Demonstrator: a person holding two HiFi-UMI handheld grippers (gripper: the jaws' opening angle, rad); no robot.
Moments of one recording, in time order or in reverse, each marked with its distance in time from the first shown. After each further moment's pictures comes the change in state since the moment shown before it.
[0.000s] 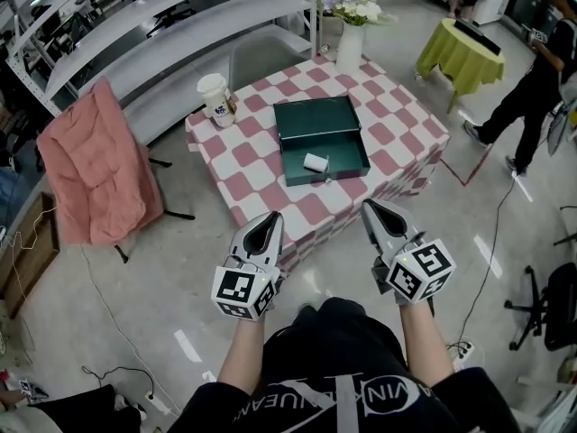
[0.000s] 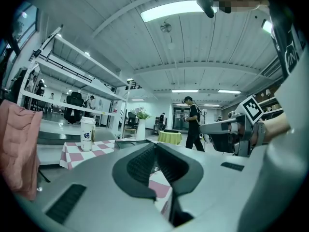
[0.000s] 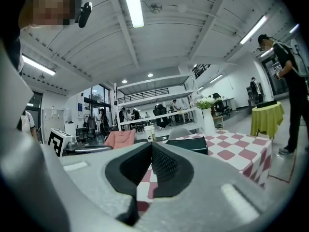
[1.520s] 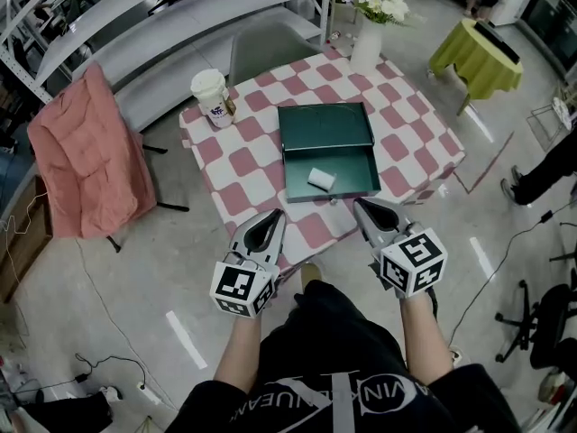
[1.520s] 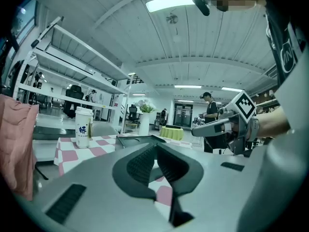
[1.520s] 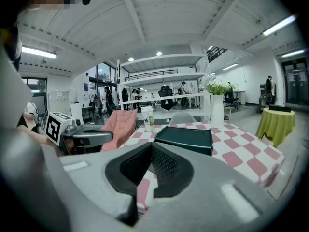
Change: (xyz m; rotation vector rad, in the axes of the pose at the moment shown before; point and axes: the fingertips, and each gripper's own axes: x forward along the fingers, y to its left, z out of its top) left arm 0.071 0.045 -0.017 -0.023 0.060 0.004; right arm 0.094 -0.046 -0.024 -0.108 0.261 0.061
